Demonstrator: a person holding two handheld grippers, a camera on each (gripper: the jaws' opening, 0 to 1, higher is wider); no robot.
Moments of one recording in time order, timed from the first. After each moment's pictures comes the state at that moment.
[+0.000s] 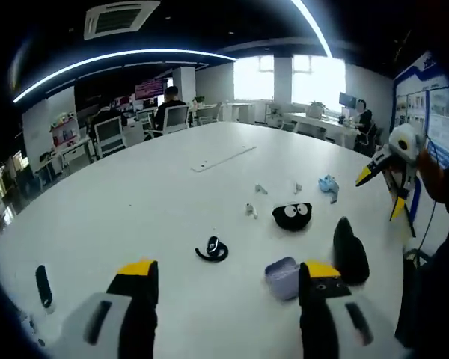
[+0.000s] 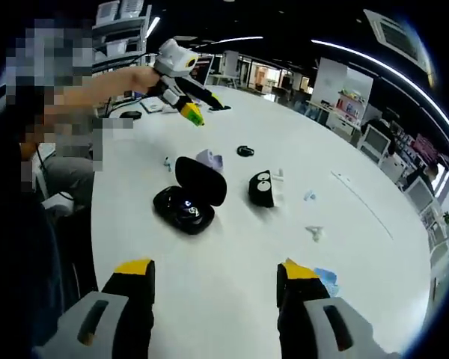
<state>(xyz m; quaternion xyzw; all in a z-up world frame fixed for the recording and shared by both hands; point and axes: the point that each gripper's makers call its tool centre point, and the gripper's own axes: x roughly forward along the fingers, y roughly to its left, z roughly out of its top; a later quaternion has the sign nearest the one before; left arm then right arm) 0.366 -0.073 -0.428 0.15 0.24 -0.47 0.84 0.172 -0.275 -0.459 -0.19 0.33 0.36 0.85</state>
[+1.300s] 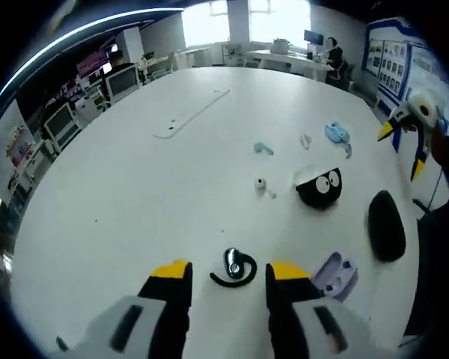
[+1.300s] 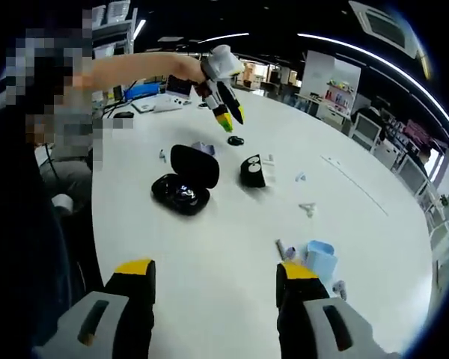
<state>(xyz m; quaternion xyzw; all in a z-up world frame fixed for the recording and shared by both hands) 0.420 -0.119 -0.482 0.30 0.35 -0.52 0.72 0.155 -0.297 -0.468 -0.16 0.34 0.34 0.86</state>
